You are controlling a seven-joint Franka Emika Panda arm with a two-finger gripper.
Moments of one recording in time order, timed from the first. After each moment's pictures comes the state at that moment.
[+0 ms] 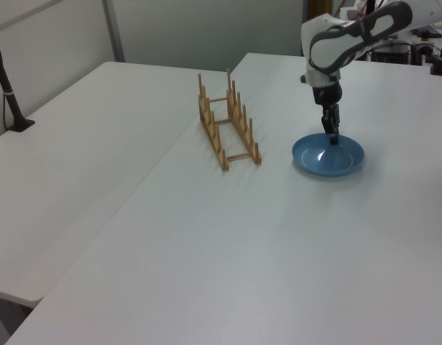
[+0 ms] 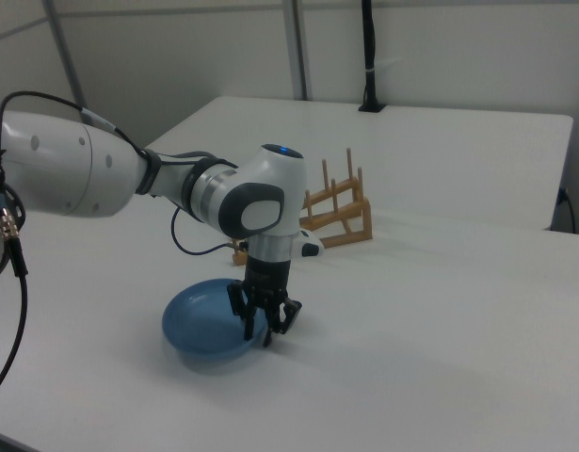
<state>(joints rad) -0.04 0.43 -0.21 -1.77 0.13 1.88 -0.38</state>
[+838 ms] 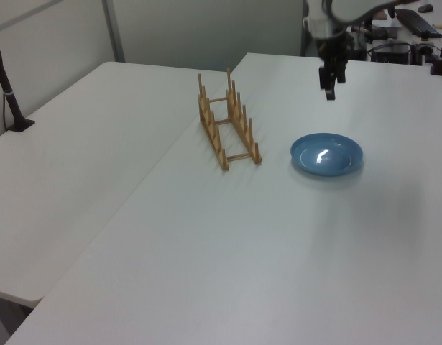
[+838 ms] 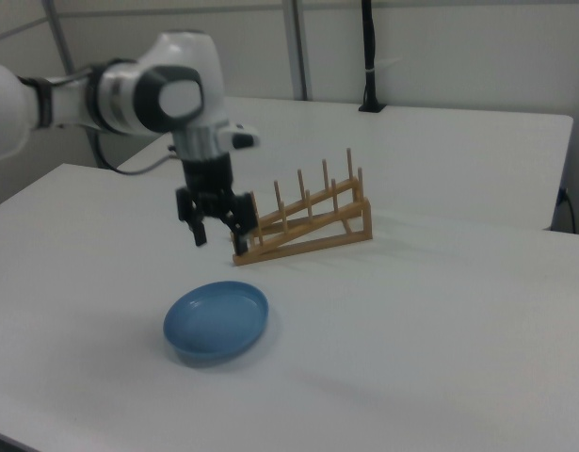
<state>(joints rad) 0.07 0.13 -0.15 -1.73 -0.10 1.72 0.00</state>
